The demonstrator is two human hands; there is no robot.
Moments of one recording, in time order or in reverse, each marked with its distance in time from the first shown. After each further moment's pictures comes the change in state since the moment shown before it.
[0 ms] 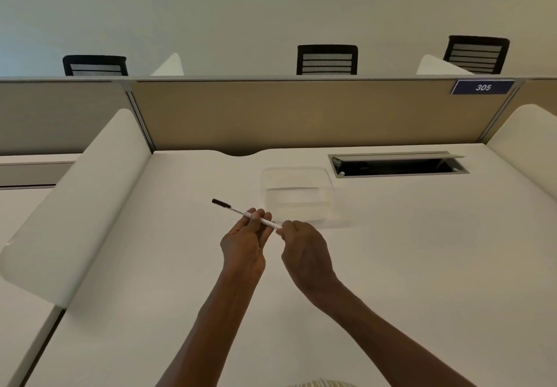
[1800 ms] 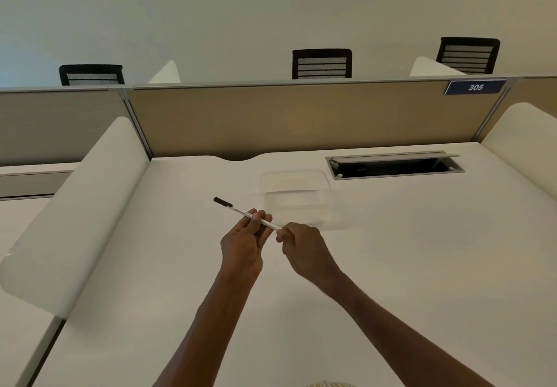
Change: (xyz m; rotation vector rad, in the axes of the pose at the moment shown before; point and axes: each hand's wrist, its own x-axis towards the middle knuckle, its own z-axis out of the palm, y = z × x) left_hand 0.008 0.005 -0.001 0.038 -0.068 -0.014; right_hand 0.014 0.008 -0.010 0.433 -0.264 0.293
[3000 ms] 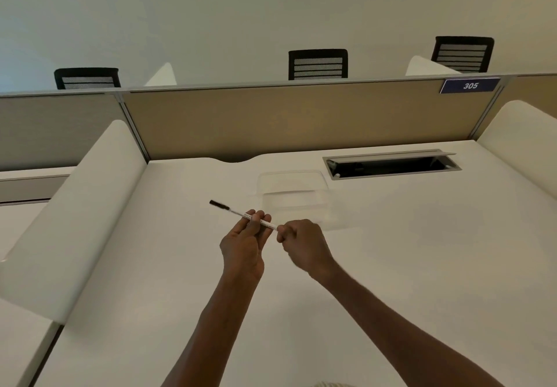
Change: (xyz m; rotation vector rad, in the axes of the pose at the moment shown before) left_hand -0.005 -0.006 0.004 0.011 0.015 0.058; right_hand 0.007 -0.008 -0.007 0.118 -0.010 0.150
